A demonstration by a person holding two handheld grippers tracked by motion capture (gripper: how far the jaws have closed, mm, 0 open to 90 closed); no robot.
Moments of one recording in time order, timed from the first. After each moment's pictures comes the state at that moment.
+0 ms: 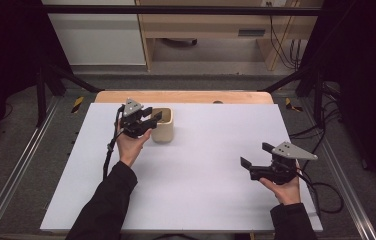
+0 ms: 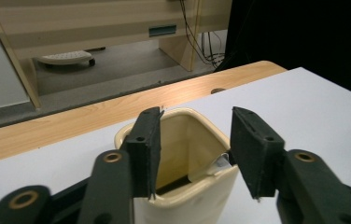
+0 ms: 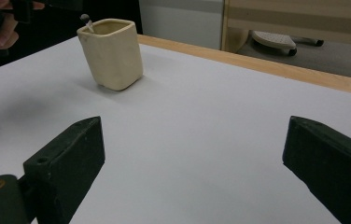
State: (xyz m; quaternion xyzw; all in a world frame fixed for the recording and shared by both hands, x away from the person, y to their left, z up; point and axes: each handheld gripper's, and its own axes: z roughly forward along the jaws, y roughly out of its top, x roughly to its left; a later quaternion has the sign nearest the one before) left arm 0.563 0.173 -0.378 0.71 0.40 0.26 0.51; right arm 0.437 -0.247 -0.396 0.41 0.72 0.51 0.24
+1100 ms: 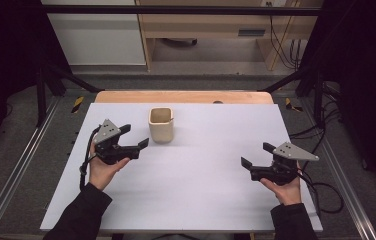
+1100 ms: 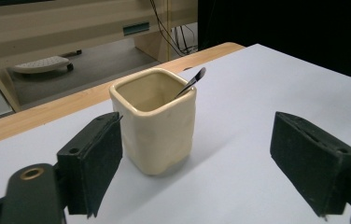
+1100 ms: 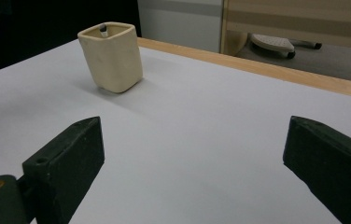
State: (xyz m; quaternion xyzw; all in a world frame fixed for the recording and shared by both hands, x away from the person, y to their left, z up) left arm 0.486 0.222 -0.375 0.75 0.34 0.24 0.51; right arm 0.435 -0.248 -0.394 0.40 0.72 0.51 0.25
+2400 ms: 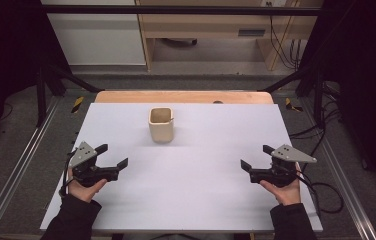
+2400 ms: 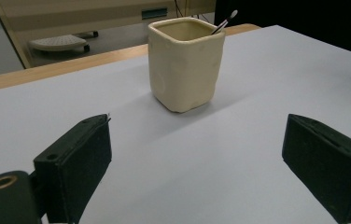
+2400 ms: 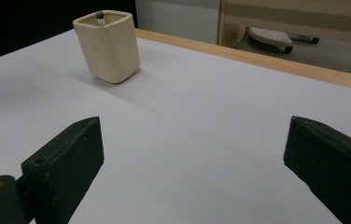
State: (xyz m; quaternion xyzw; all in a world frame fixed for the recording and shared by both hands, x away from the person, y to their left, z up) left arm 0.446 0.277 -0.412 0.73 0.39 0.25 0.50; right arm 0.433 -0.247 -0.400 0.41 0.72 0.50 0.25
